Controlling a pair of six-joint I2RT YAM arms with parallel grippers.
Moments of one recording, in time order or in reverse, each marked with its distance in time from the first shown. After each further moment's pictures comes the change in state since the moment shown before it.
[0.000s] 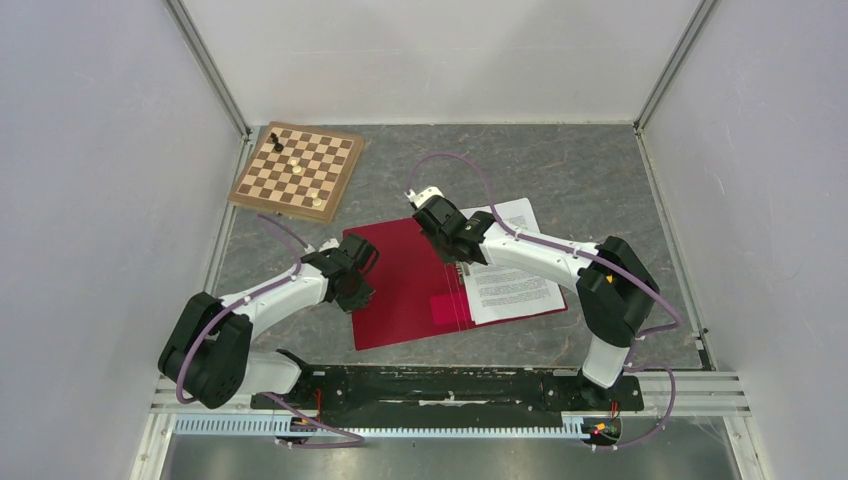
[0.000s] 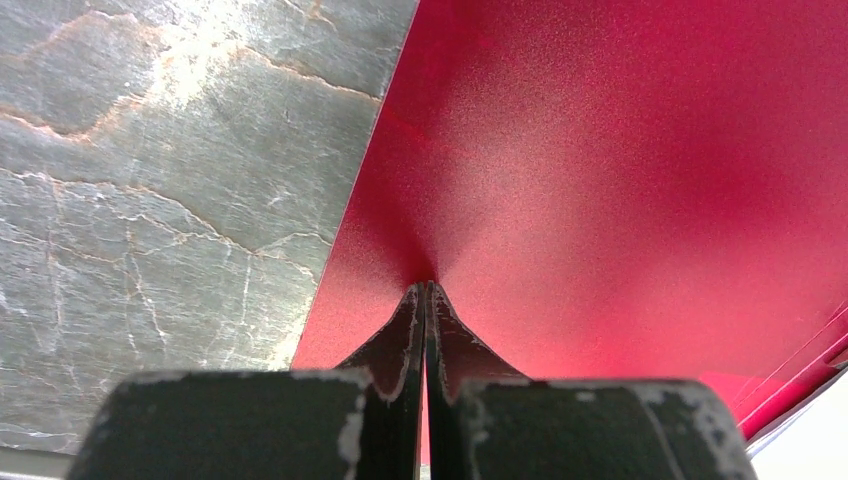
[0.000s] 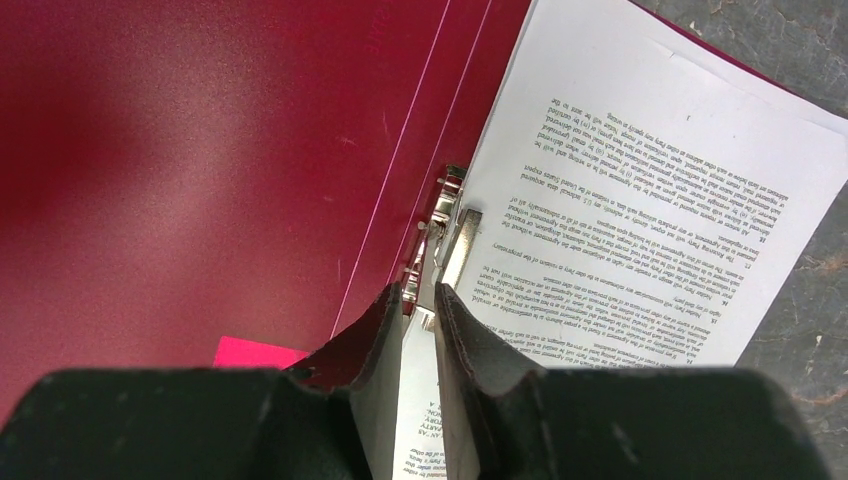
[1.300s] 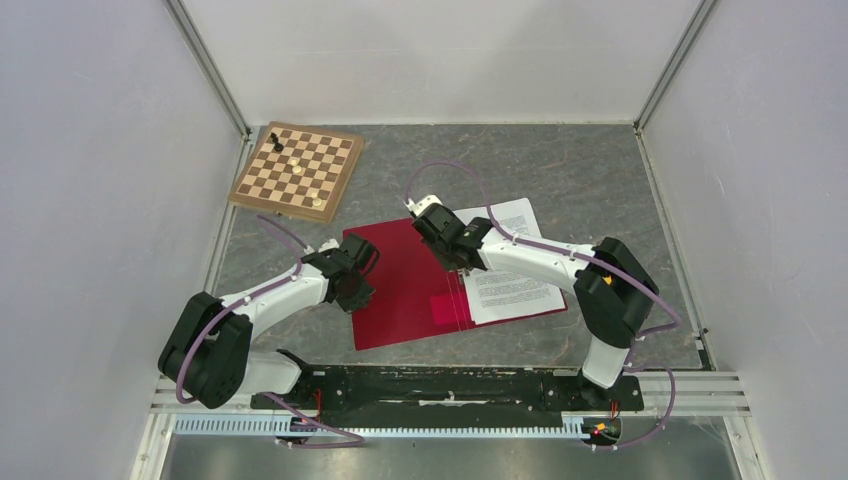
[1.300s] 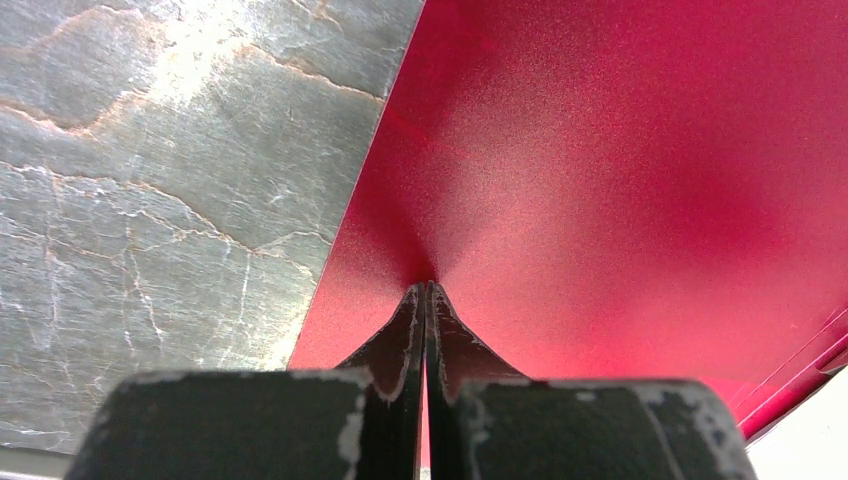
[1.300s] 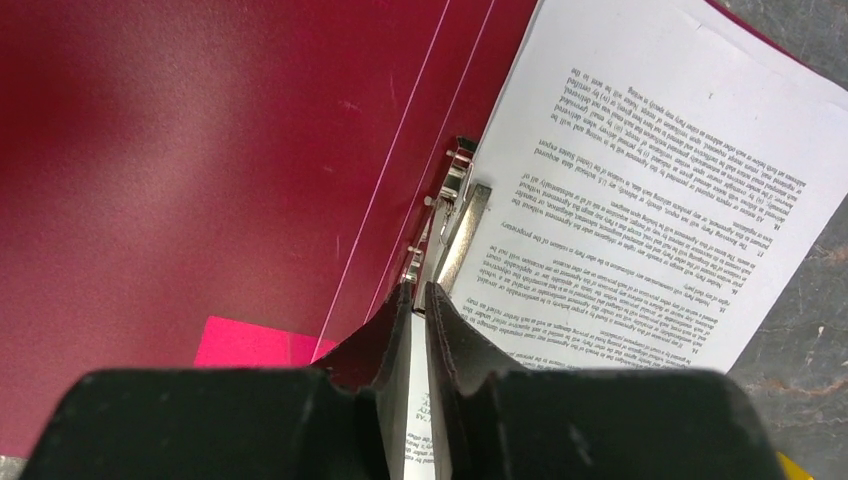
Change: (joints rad) left arm -0.003 0.000 0.000 -0.002 -0.012 -0.026; right arm 0.017 0.000 -0.033 -0.004 0.005 -0.013
